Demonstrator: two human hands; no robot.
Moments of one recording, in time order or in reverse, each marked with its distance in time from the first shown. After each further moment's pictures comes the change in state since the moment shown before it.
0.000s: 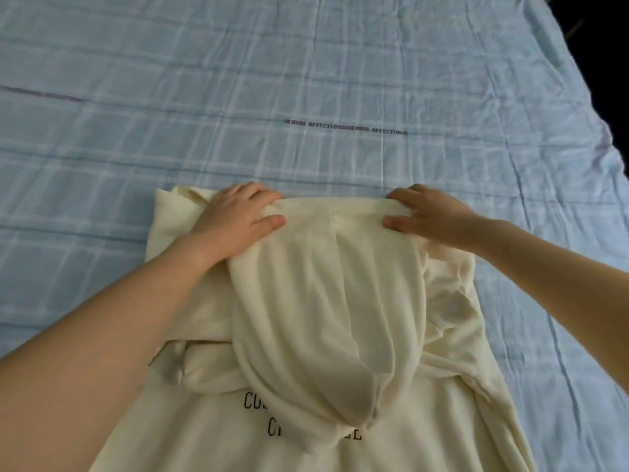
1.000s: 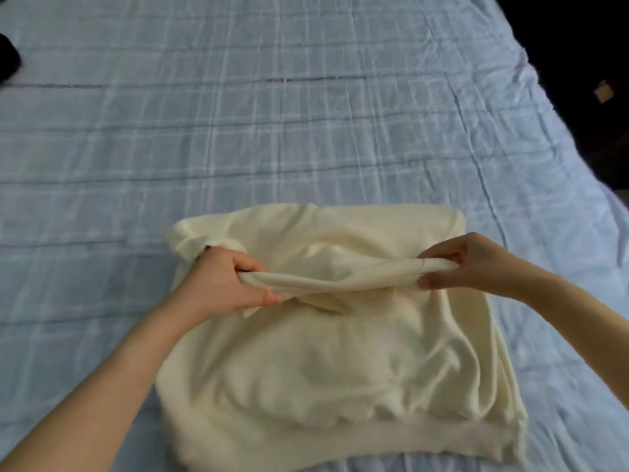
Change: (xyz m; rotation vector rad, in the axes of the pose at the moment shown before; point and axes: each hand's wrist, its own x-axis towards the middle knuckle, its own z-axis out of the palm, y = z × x) left_hand -0.262 0.097 -0.065 -0.545 -0.249 -0.150; right_hand -0.297 -0.051 0.077 0.699 -0.087 0.079
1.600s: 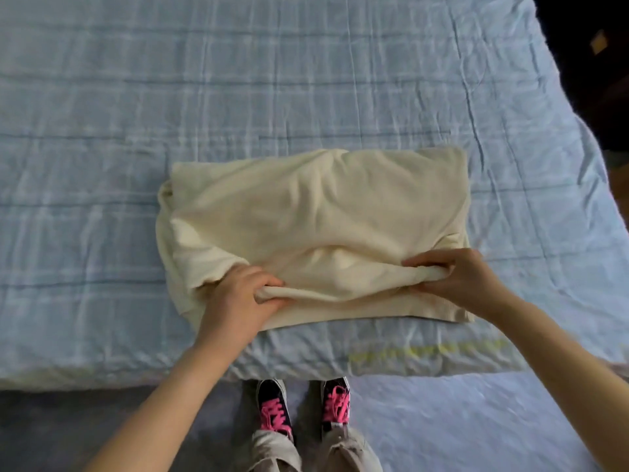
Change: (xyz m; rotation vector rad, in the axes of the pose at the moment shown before) left_hand -0.157 -0.024 0.130 0.140 0.252 0.096; right_hand -0.128 0.047 0.114 -0.168 0.252 0.067
